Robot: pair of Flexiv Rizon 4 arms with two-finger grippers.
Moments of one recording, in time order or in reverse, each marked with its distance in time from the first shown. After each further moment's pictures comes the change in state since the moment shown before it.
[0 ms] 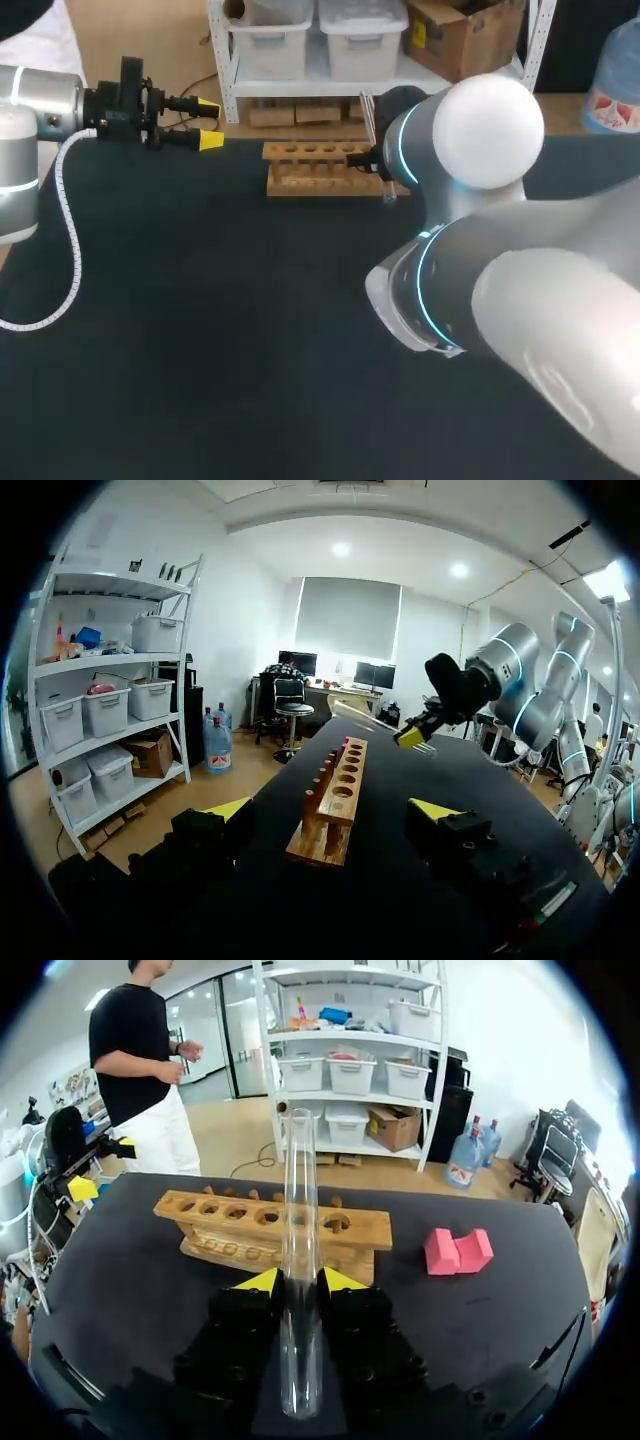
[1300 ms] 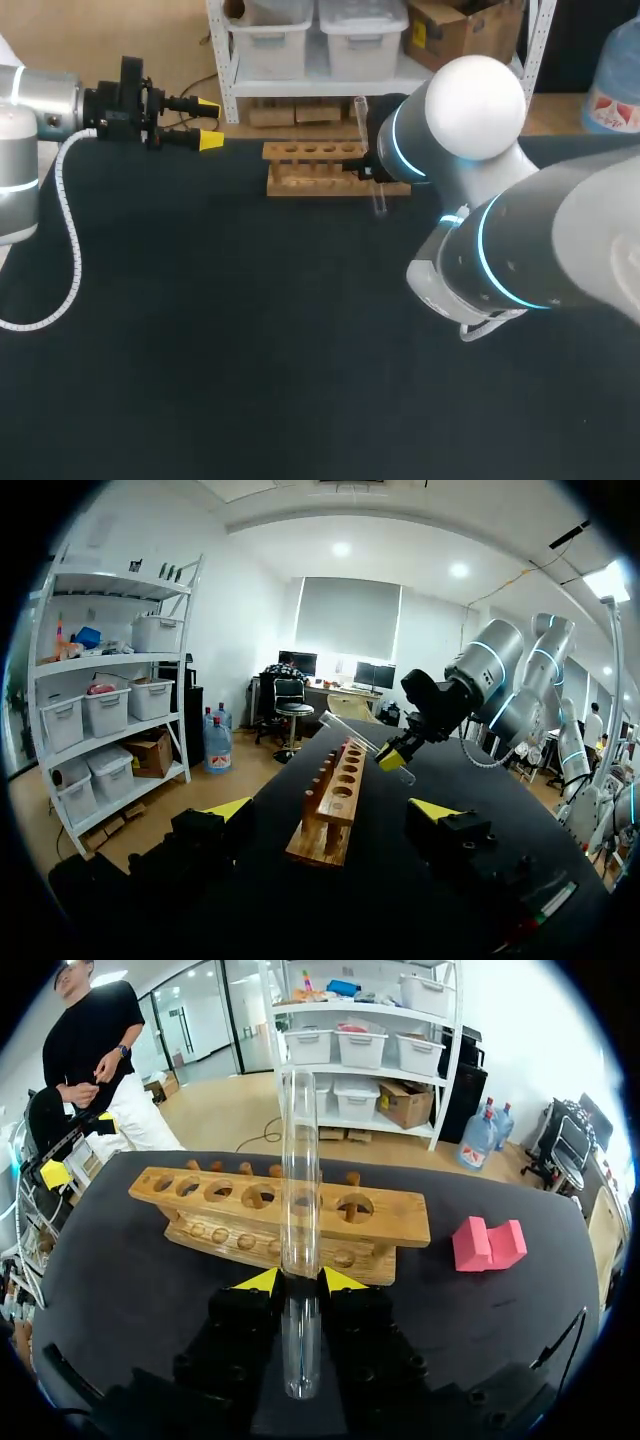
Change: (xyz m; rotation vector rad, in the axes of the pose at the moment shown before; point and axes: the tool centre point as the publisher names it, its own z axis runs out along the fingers) left arm 0.000 0.000 0.000 0.000 0.000 0.000; right arm 0.016 0.001 0.042 -0.039 0.115 -0.009
